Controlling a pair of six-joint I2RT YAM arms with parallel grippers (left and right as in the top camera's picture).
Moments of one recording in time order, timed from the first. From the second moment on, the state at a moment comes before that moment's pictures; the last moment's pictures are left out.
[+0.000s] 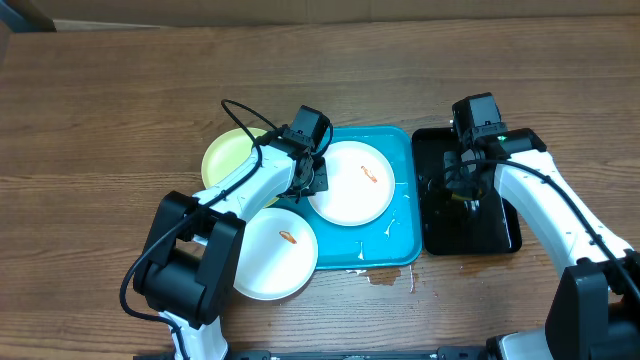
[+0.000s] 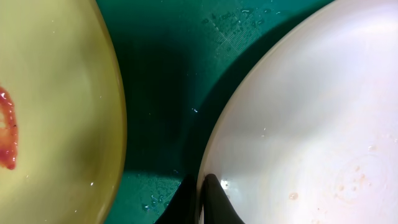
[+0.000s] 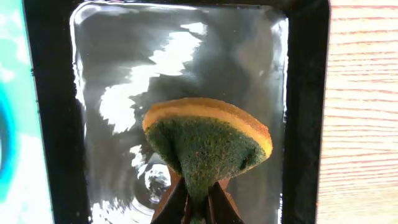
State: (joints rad) left arm -0.44 1.93 1.24 -0.66 -0.01 -0.55; right arm 0.19 1.63 1.14 -0.82 0.19 0.14
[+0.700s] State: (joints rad) left arm -0.44 1.93 1.24 -0.66 -0.01 -0.55; right arm 0.08 1.63 1.14 -0.72 0.03 0.24
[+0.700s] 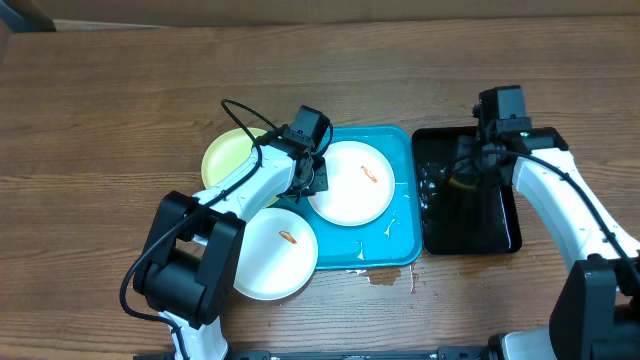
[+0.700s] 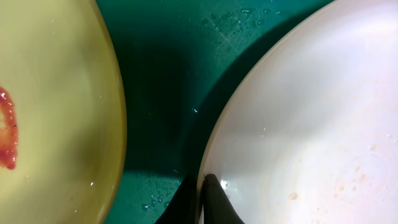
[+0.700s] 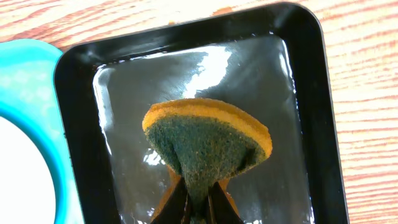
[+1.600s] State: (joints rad) left arm -0.44 1.93 1.24 -0.66 -0.01 -0.55; right arm 0.47 1.65 1.19 -0.59 0.06 0.08
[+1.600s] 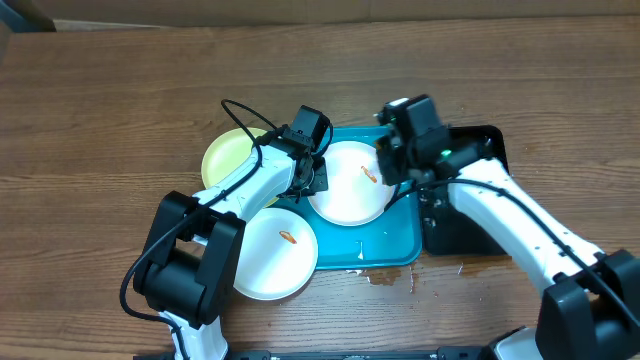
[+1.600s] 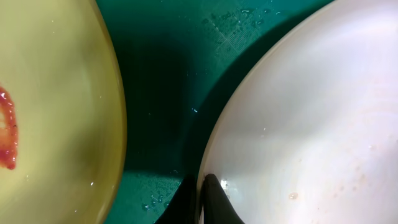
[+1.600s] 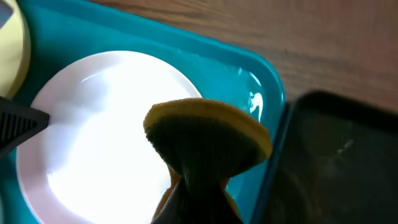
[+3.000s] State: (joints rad) left arm -0.44 1.93 1.24 -0.66 0.00 -0.55; right arm 0.47 1.95 1.22 -0.48 -0.06 -0.04
